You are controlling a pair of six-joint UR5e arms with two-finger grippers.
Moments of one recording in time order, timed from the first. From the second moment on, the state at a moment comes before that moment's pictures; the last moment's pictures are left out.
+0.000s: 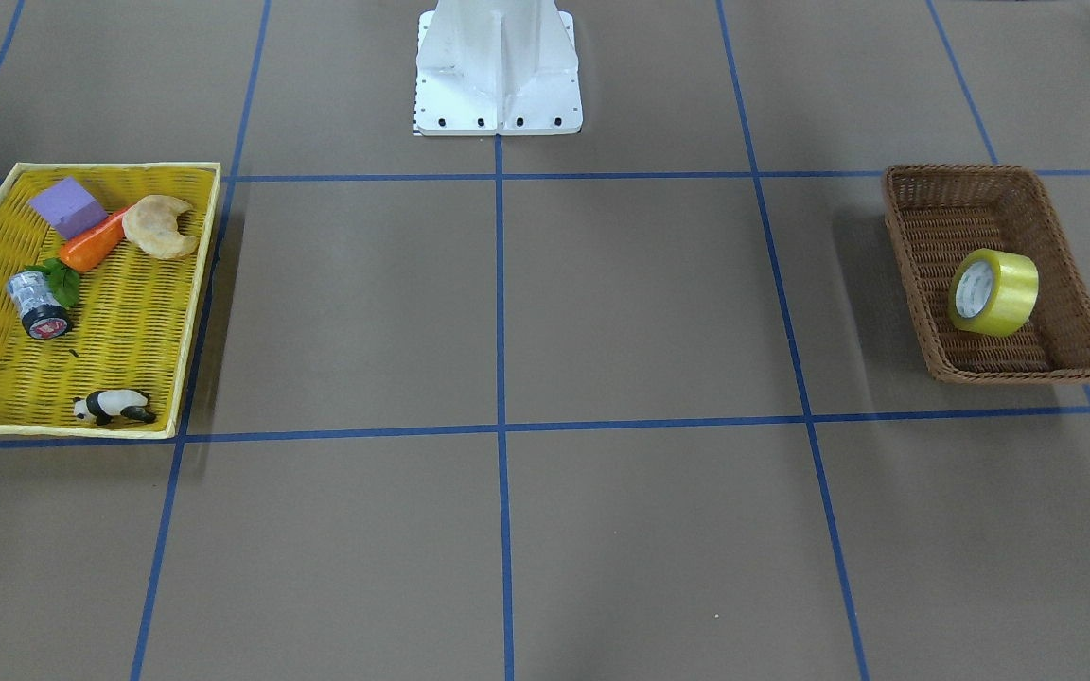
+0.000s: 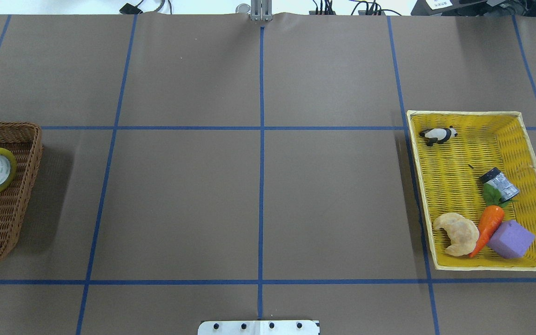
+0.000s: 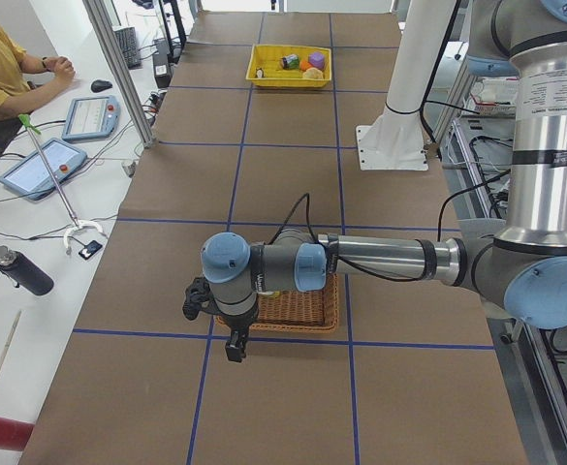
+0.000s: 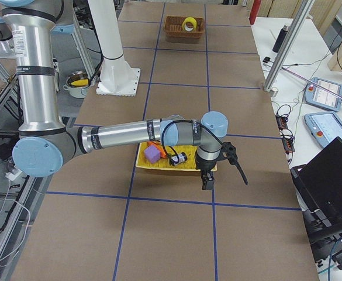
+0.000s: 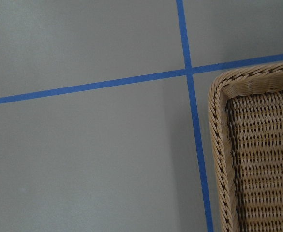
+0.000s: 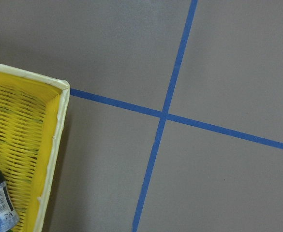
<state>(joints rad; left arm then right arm) -1.61 -1.55 -1.64 -1.48 -2.29 0.21 1.49 -1.52 1.70 -1.69 2.22 -0.14</state>
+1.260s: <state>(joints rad) -1.61 -1.53 -1.67 -1.48 -2.29 0.21 1.48 -1.53 1.70 -1.69 2.23 -0.14</state>
